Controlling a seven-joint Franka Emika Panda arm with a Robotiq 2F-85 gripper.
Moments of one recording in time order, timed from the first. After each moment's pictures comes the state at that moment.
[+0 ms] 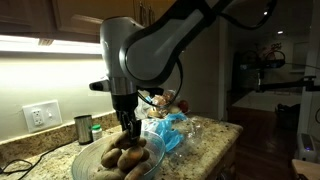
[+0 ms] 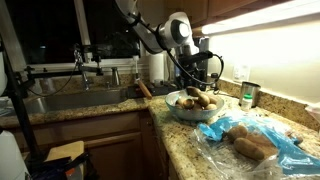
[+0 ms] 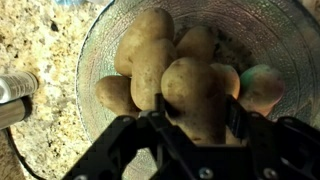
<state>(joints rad) 0.08 0.29 0.14 -1.93 -0.34 2.38 -0.77</state>
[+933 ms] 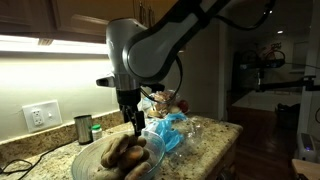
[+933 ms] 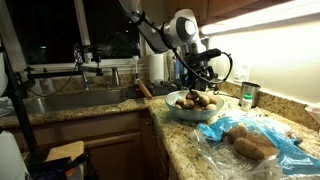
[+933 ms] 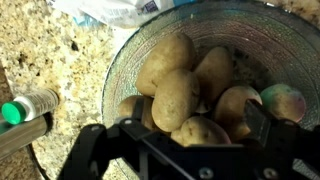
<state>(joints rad) 0.07 0.29 0.10 -1.91 -0.34 2.38 -0.79</state>
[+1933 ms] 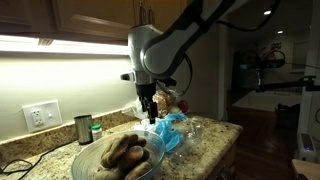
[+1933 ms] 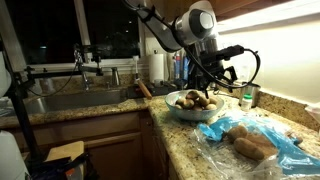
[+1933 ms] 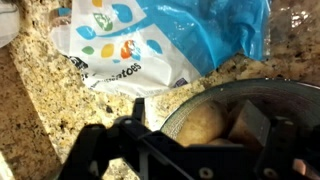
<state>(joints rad) 0.00 0.27 0.02 -1.92 -0.34 2.38 -0.73</state>
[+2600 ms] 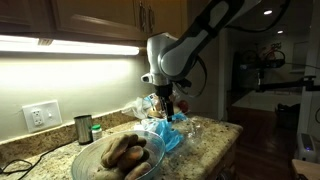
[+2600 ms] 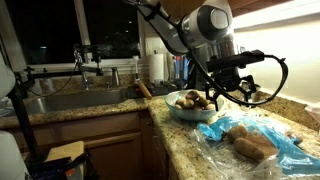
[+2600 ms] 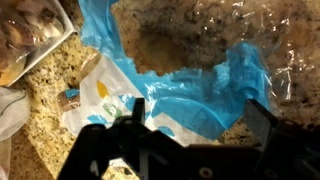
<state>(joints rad) -0.08 0.23 -0.03 -2.01 -0.33 2.38 -0.68</state>
